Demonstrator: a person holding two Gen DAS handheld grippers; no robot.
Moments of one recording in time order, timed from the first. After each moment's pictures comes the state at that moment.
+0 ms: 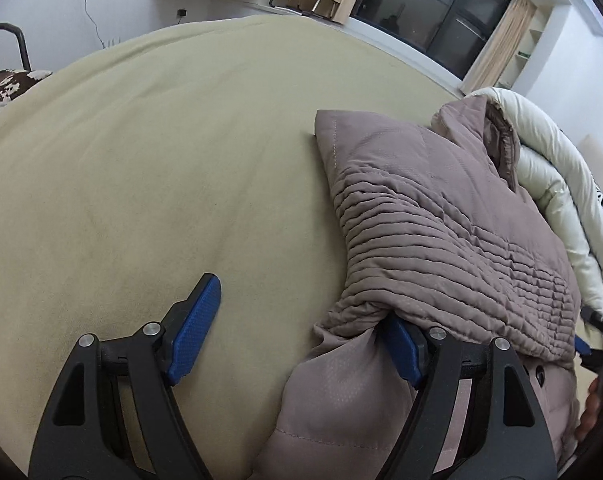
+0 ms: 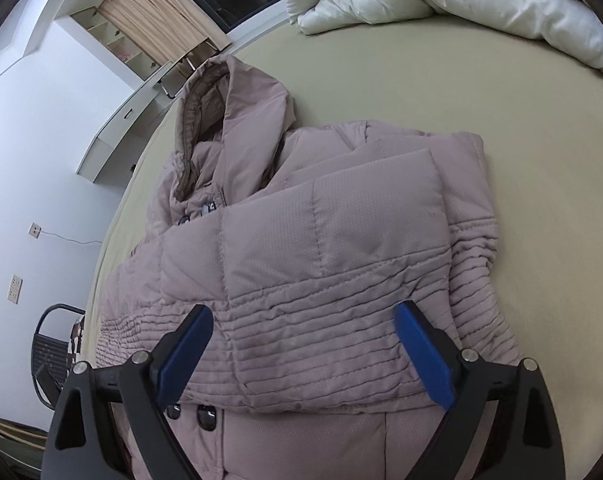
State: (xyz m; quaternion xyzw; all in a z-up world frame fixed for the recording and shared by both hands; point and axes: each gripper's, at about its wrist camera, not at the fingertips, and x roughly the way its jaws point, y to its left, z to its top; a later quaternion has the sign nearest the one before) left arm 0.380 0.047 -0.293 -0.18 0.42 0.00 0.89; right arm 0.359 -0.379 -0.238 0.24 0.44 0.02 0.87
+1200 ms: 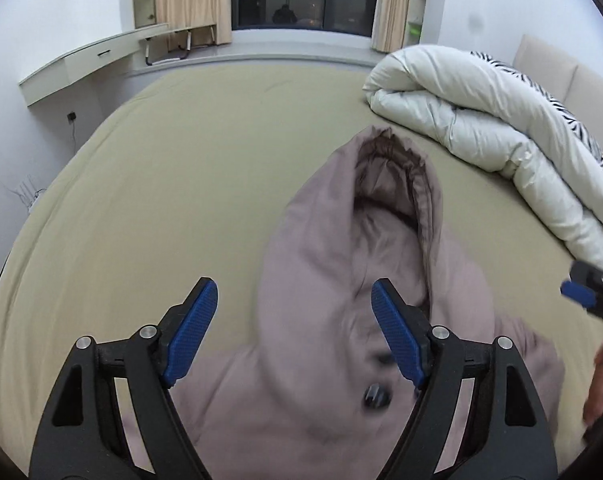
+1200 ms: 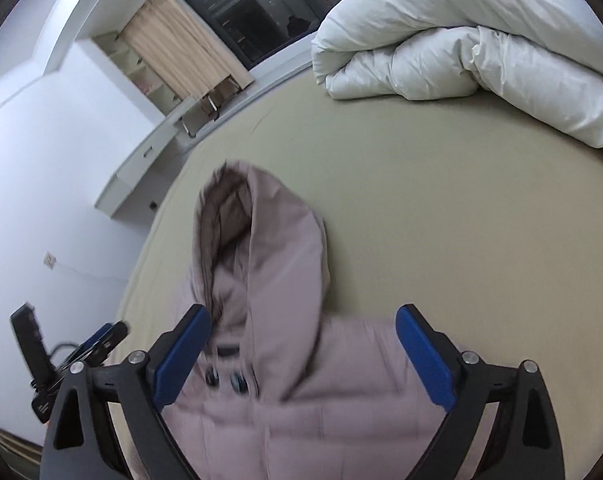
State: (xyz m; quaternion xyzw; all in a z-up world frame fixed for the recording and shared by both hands) left arm 0.630 -0.170 -0.166 0.02 0.41 -0.12 0.91; right arm 0.514 -0.447 -0.160 0.29 0.37 0.04 0.88
